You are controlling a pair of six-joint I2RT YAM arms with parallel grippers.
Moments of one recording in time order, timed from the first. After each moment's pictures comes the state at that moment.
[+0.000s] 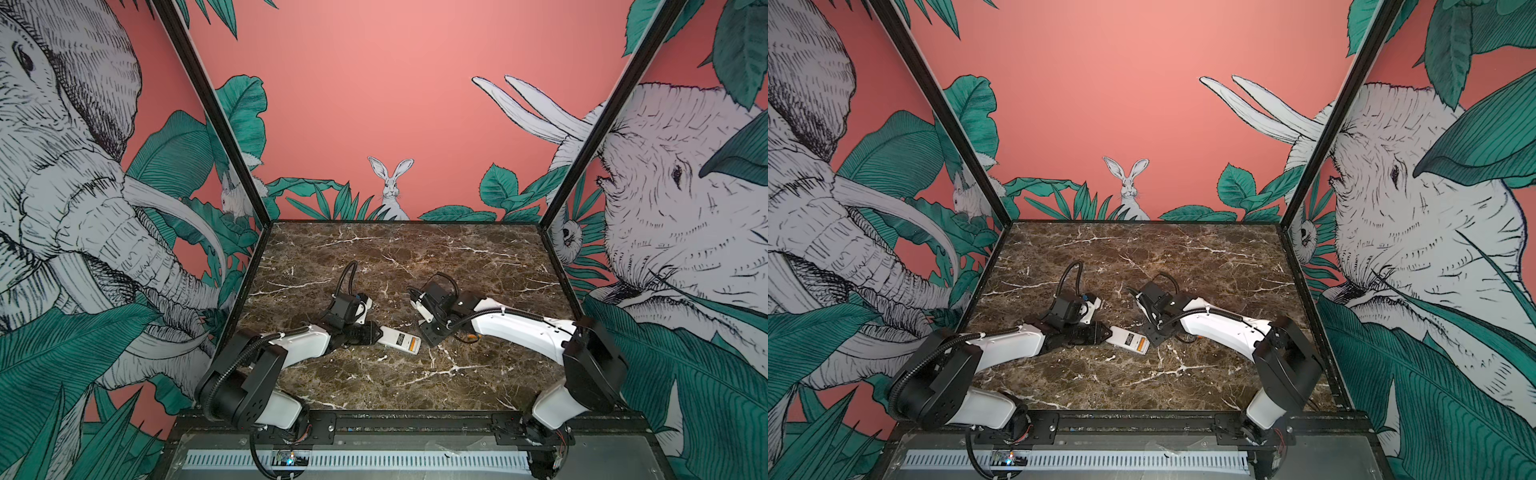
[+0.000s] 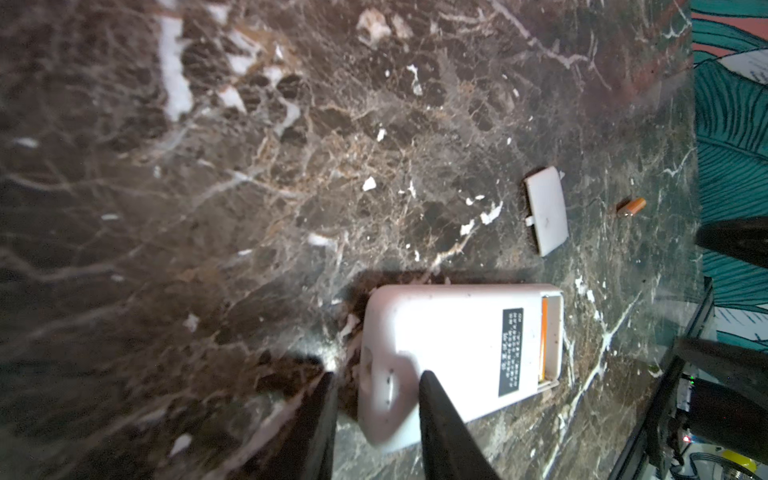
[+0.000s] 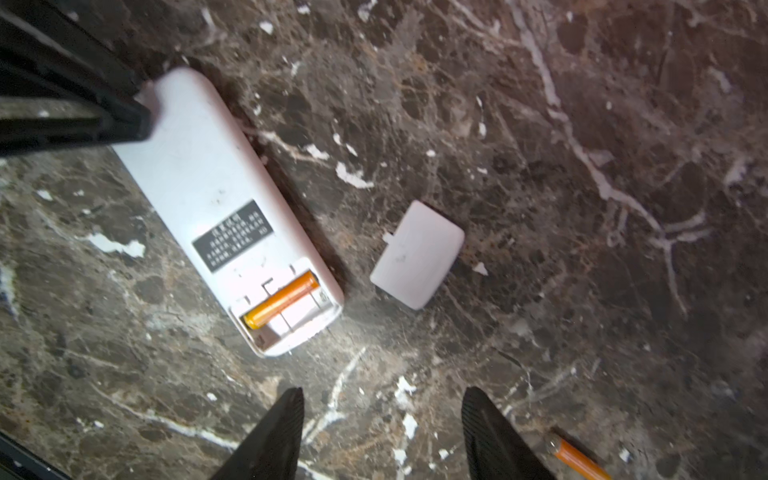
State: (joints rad) left arm -0.53 1.43 0.50 0.00 0.40 -0.48; right arm 0.84 1.56 1.07 -0.76 0.08 0.16
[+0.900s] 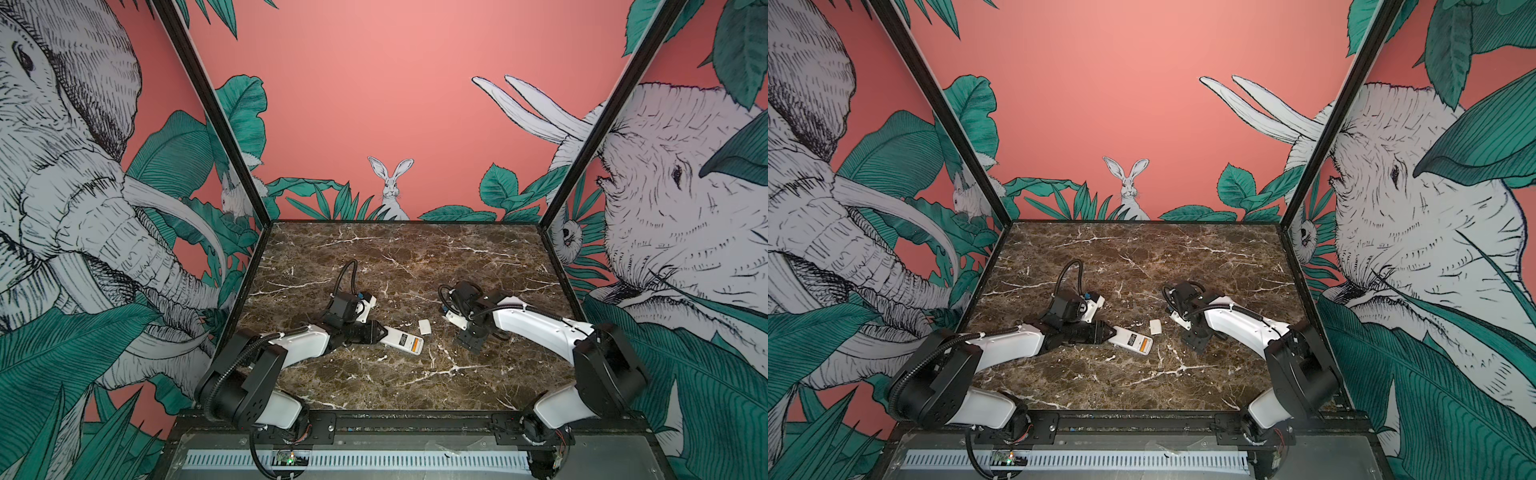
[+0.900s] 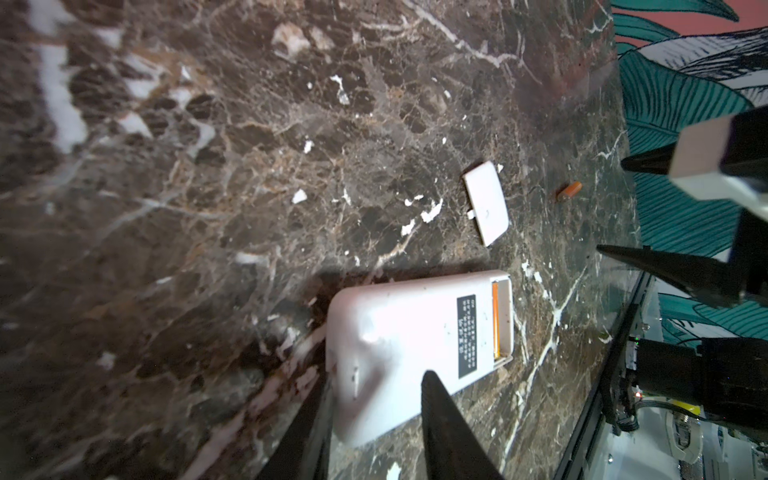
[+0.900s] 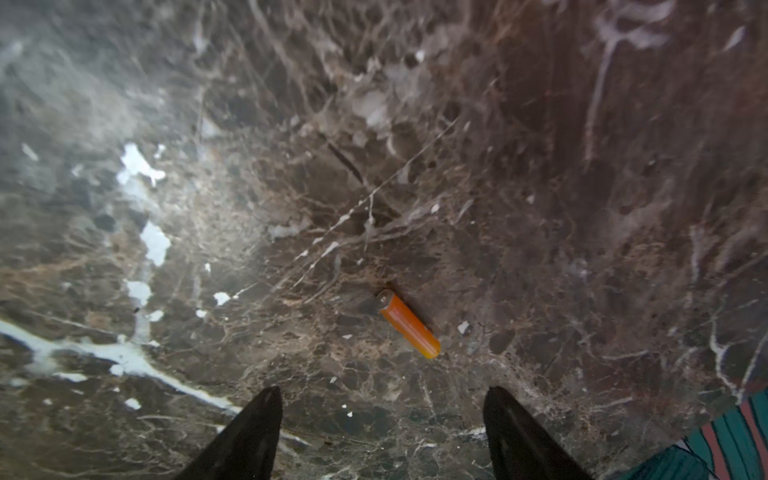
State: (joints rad) left arm -0.52 1.43 0.50 0.06 0.51 -0.44; right arm 0.61 1.51 0.92 -0.89 0.19 -0.39
